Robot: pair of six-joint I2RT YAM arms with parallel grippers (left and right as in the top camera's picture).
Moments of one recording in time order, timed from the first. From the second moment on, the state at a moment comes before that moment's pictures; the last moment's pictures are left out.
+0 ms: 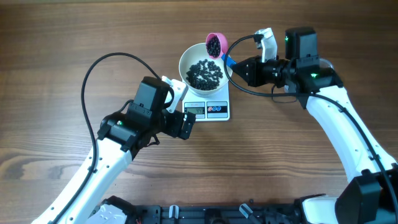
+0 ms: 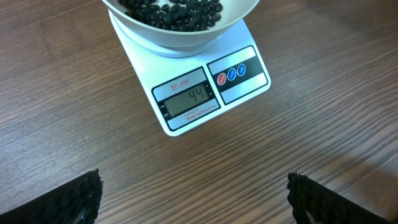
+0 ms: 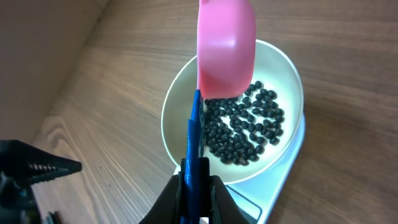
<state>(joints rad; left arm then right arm) -0.46 1.21 0.95 -0.73 0.14 -0.07 0.20 1.54 1.18 -0.44 -0.65 0.13</state>
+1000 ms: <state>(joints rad) -0.46 1.21 0.95 -0.73 0.14 -0.07 0.36 1.54 1.18 -0.50 -0.30 -0.11</state>
